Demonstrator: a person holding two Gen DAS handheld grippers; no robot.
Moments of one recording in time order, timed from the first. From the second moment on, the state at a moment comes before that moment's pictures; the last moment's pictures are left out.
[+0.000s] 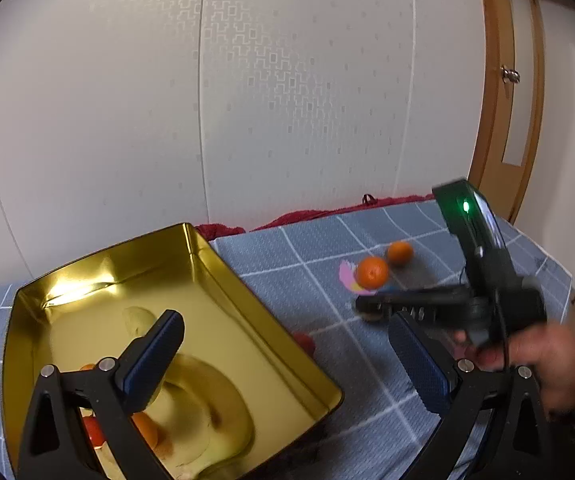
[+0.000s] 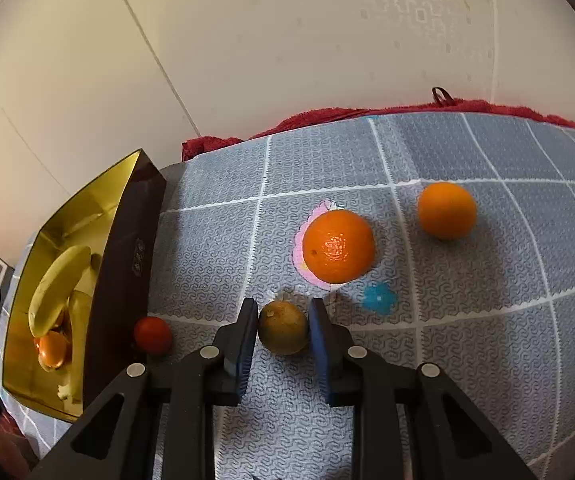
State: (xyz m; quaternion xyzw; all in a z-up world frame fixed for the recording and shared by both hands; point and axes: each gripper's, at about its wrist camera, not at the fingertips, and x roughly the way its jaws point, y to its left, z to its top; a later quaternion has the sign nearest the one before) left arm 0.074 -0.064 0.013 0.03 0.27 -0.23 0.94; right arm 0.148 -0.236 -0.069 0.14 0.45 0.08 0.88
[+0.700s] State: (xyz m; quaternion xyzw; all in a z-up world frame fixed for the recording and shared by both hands) left arm 0.105 -0.133 0.017 0.00 0.31 -0.23 0.92; right arm 0.097 -0.349 -0.054 0.26 0.41 -0.01 0.87
